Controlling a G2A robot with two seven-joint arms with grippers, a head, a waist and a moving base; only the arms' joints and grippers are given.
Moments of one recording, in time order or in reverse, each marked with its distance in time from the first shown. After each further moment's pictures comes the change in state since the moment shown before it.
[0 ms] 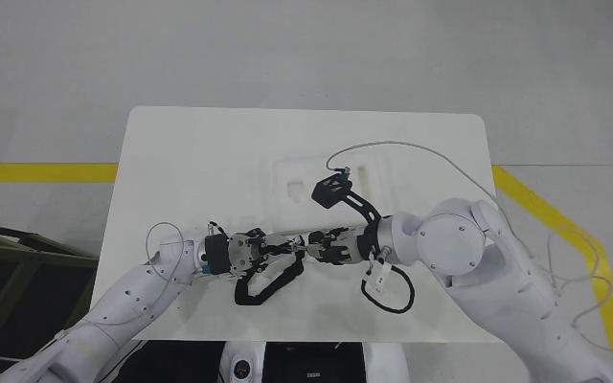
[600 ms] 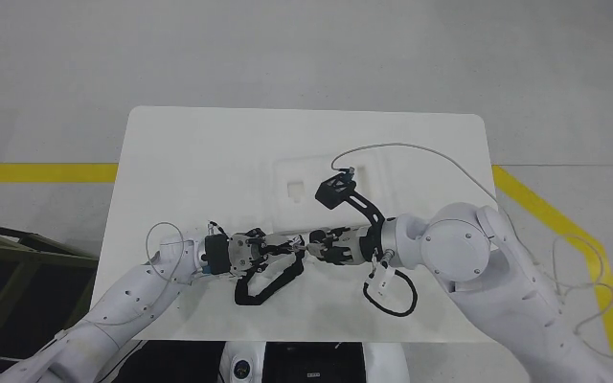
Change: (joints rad) left arm 0.000 0.000 0.000 0.000 0.000 0.000 0.000; right arm -0.043 0.004 0.032 -0.034 -0.018 -0.021 -0.029
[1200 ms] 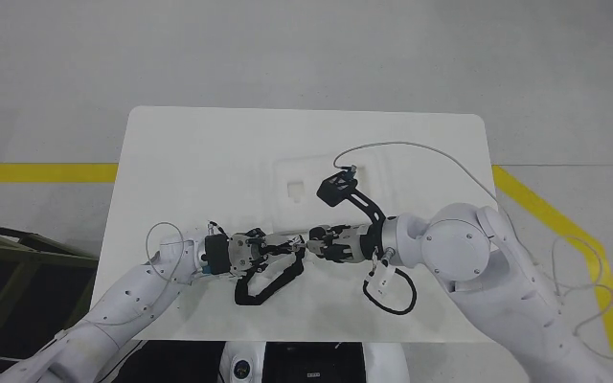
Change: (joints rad) left arm 0.000 0.000 0.000 0.000 0.000 0.000 0.000; right arm -0.011 -0.003 0.009 0.007 -0.001 -0.015 -0.025
